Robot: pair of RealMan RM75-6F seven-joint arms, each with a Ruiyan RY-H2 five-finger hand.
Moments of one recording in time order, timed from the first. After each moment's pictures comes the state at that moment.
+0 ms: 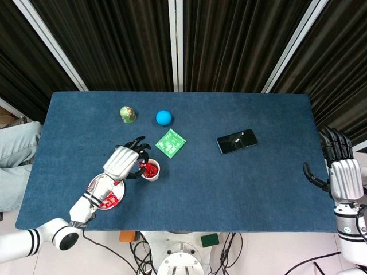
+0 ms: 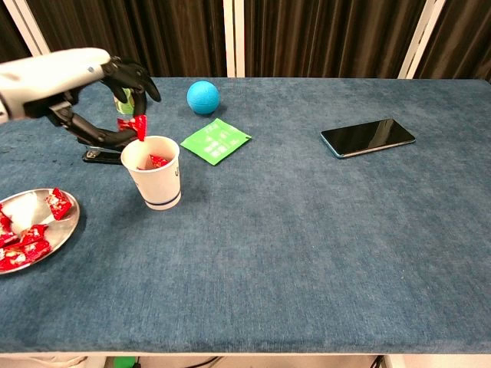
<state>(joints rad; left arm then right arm) -0.62 -1.44 -0.15 -1.60 1.41 1.03 0.13 0.19 -1.17 0.18 -1.59 -1.58 1.62 0.14</state>
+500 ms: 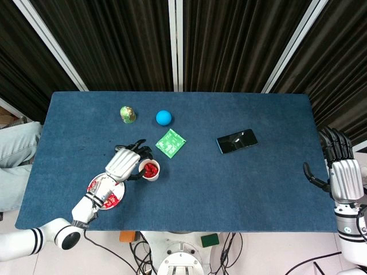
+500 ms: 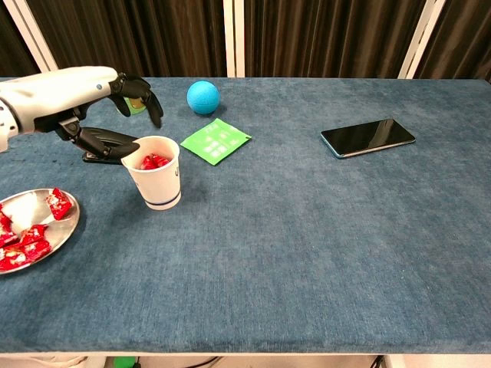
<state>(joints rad) -0.63 -1.46 -0.13 -1.58 1.39 1.02 0.14 0.19 -1.17 0.18 -1.59 -1.58 1.62 0.15</state>
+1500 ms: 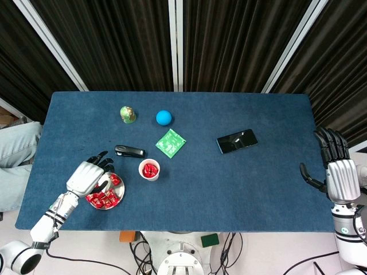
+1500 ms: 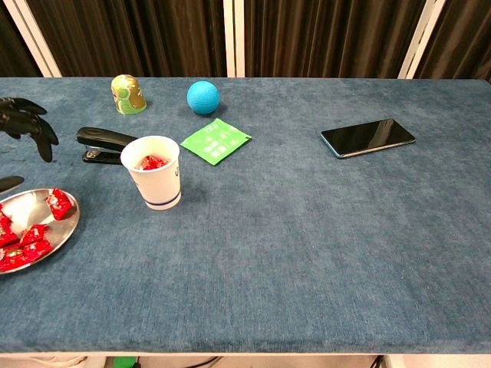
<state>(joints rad) -0.46 -1.29 0.05 -1.54 1.52 1.15 0.15 0.19 -1.17 0.17 -1.61 -1.60 1.62 0.11</state>
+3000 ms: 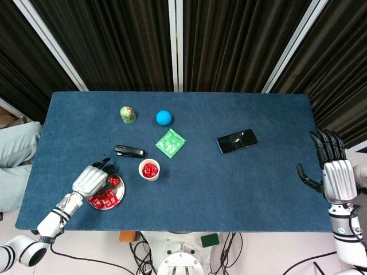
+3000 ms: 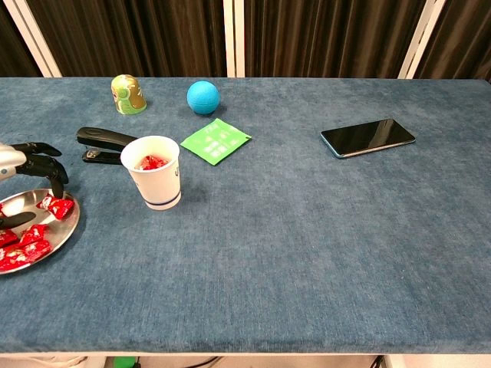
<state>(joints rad) -0.48 -1.40 0.07 -1.33 1.53 1.04 0.11 0.19 -1.18 0.17 -1.63 -1.60 1.61 0.07</state>
